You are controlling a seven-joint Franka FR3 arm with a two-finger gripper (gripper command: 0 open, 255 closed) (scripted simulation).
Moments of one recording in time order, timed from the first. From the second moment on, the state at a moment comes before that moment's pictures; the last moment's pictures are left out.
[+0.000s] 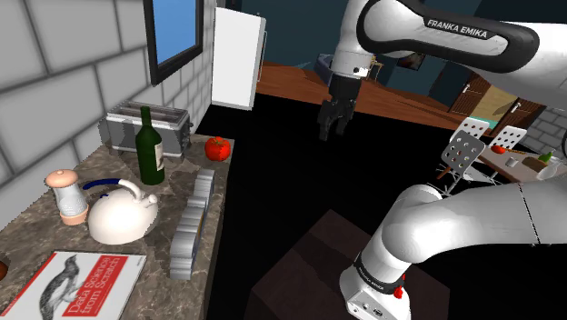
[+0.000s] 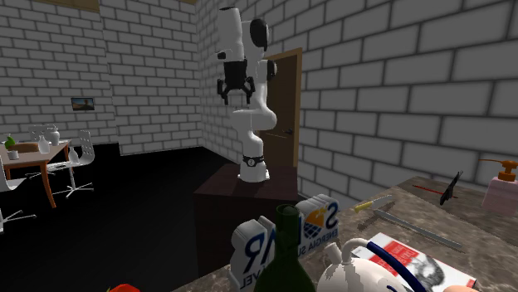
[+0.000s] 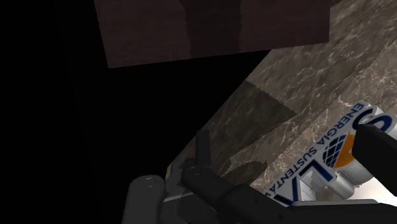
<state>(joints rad) -0.02 -0.78 -0.04 -2.36 0.02 1.46 0.02</state>
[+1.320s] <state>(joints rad) -0.03 -0.38 0.28 -2.44 0.21 2.02 0.57</state>
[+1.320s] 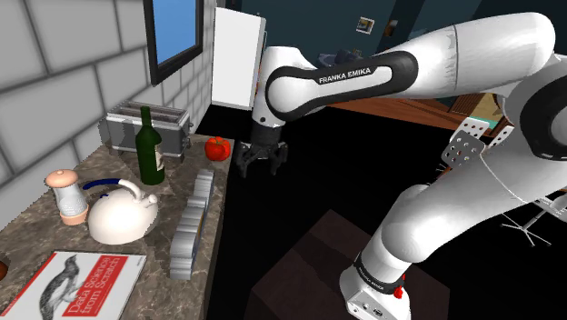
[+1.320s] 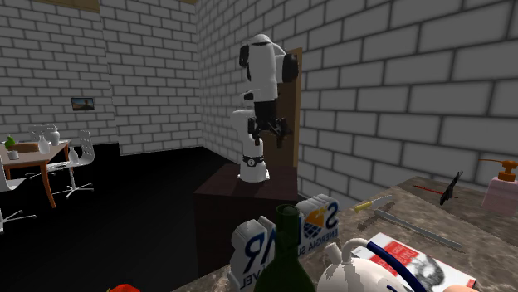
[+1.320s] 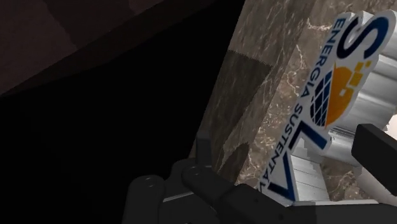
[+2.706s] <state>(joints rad) 0.02 0.35 0.35 -2.06 -0.07 2.41 1.21</state>
